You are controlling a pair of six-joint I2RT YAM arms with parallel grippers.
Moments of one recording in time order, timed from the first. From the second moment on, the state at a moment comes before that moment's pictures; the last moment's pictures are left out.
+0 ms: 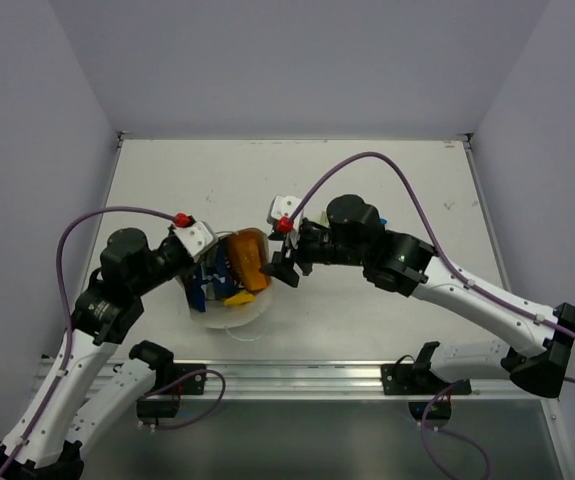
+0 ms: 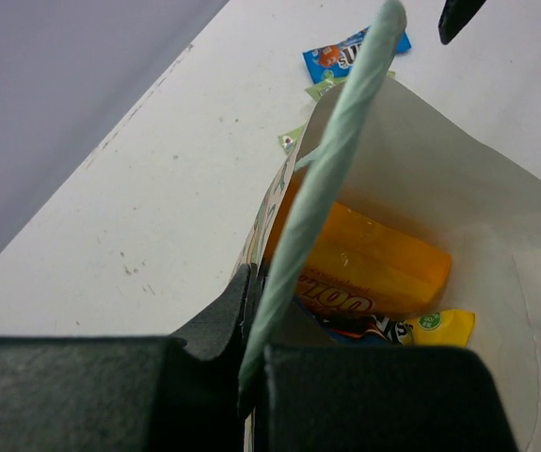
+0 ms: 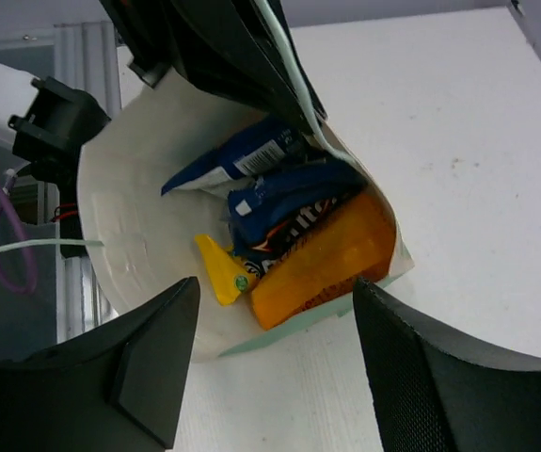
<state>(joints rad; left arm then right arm) -0.40 0.62 0.82 -0.48 0.39 0.39 1.00 1.22 1.22 -0.34 -0.28 -0.15</state>
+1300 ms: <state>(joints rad) -0.41 0.66 0.82 -0.44 0.41 0.40 1.18 1.59 1.28 -0.40 -0.24 -0.54</state>
